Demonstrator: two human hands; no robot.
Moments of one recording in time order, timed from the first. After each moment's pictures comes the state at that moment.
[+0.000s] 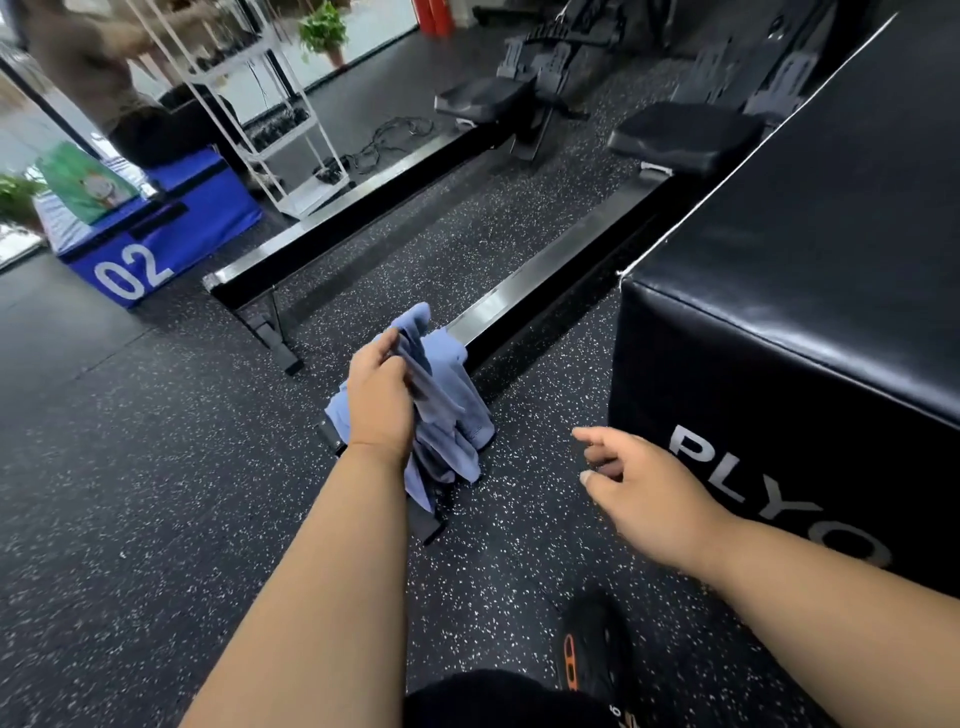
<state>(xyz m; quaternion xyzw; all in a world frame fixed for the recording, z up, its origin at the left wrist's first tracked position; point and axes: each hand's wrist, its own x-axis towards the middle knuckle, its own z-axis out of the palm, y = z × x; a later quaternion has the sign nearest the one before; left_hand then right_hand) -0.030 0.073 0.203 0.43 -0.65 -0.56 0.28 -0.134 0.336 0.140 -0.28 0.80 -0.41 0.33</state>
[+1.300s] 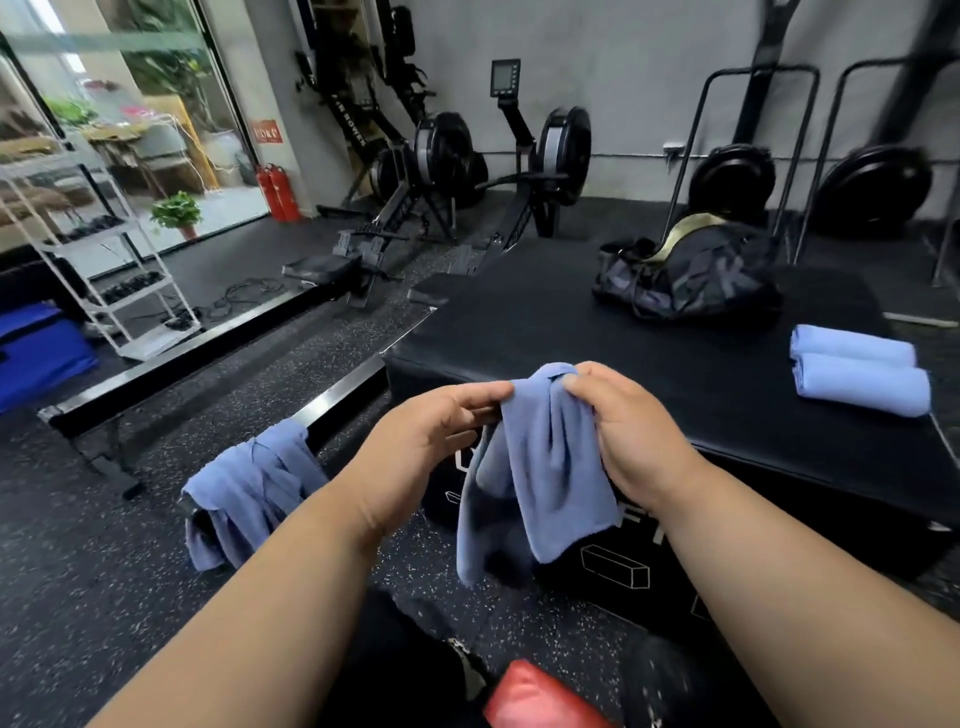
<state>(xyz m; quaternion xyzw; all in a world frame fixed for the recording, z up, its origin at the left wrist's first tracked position) 0.085 0.470 0.401 0.00 -0.71 -0.71 0.05 -0.006 0.675 0.395 -0.15 0.64 -0.74 0.16</state>
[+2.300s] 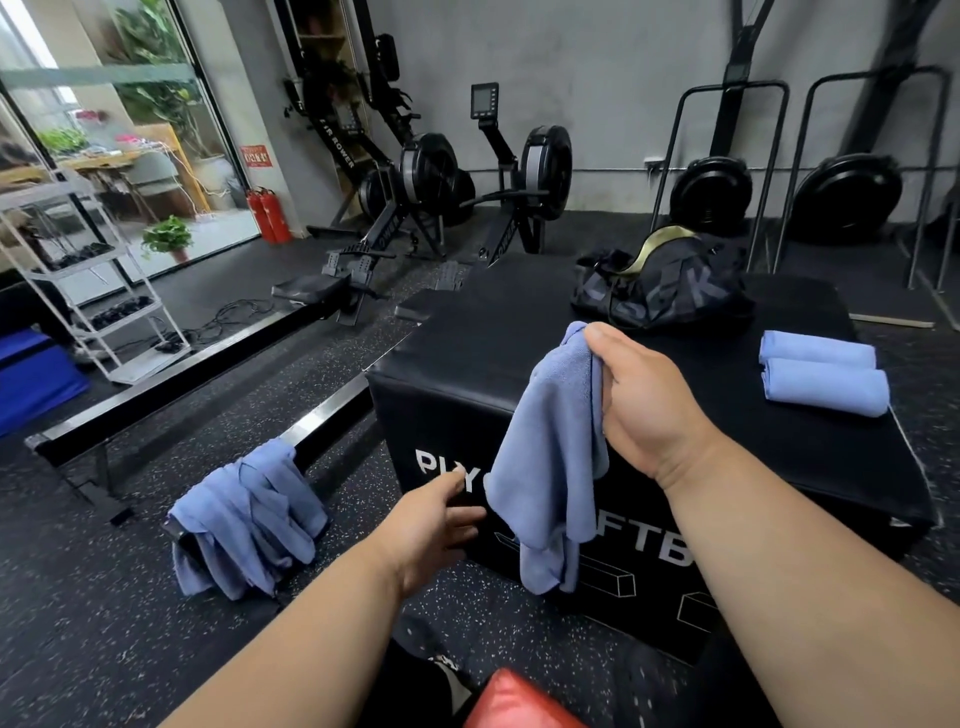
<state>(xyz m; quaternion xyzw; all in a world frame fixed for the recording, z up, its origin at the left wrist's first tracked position) 0.074 0.499 0.326 0.31 -0.63 -0.70 -0.12 -0.025 0.710 0.433 -0.18 0.55 -0.80 0.15</state>
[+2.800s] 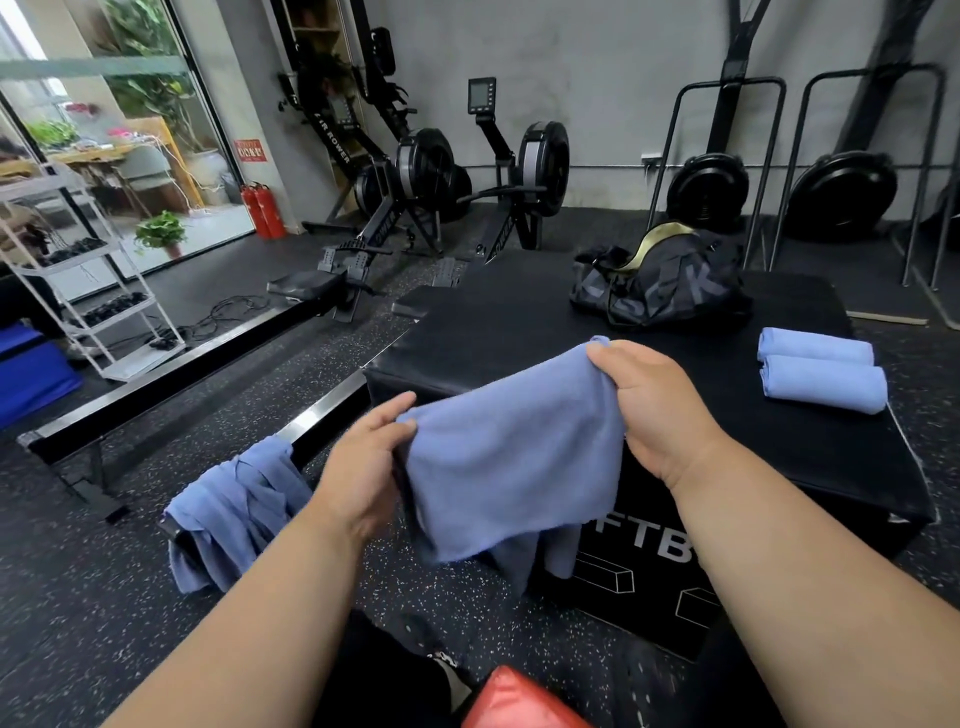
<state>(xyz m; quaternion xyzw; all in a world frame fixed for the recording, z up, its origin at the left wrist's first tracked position) 0.064 0.461 0.372 0.22 -0.57 -0.78 0.14 -0.043 0.715 0.407 -0.09 0.64 -0.76 0.08</state>
